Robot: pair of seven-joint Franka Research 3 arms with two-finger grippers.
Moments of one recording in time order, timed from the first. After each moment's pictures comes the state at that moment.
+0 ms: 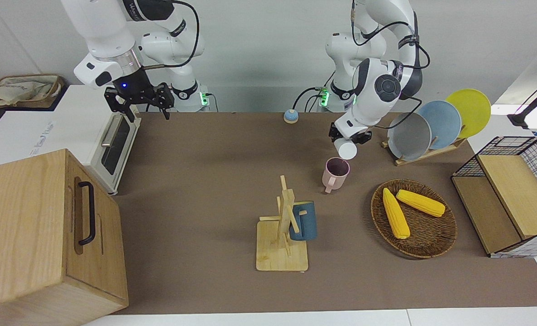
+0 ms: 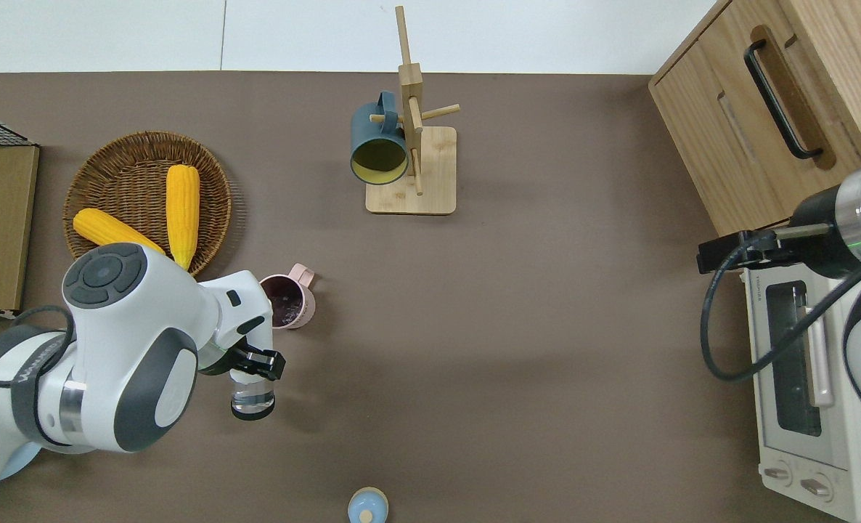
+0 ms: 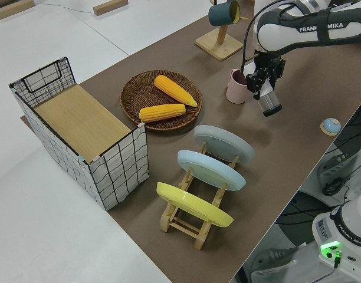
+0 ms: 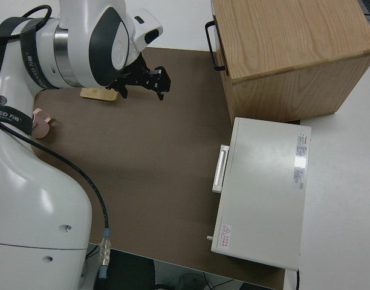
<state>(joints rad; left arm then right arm) -0.17 -0.03 -0.08 -2.16 -0.12 1.87 0.08 0.08 0.03 -0.01 -1.52 0.03 1.53 0.03</state>
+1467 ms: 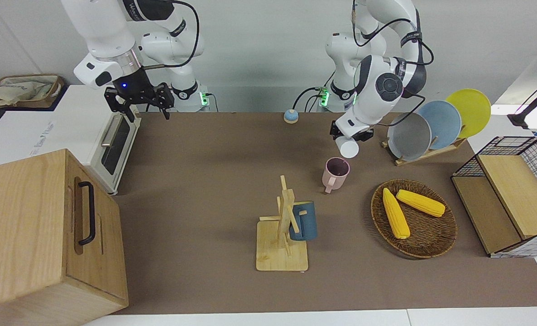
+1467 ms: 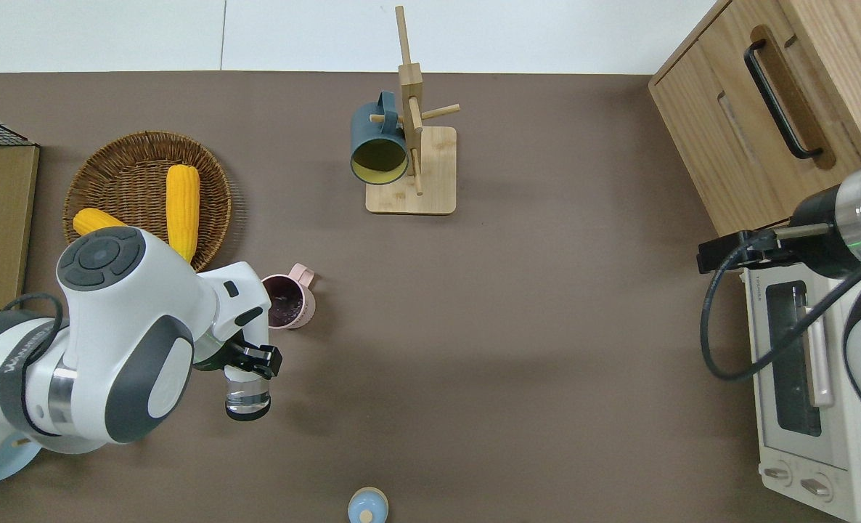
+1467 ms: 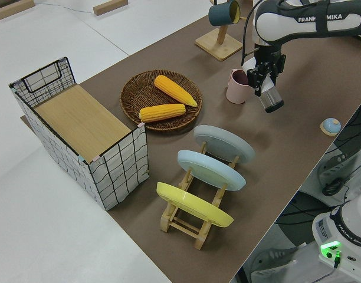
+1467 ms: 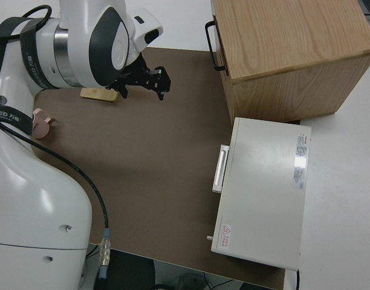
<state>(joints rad) -0.17 -0.02 -0.08 -2.10 -0.11 1.79 0.04 0.08 0.03 -0.01 -1.52 0.03 1.53 0.03</state>
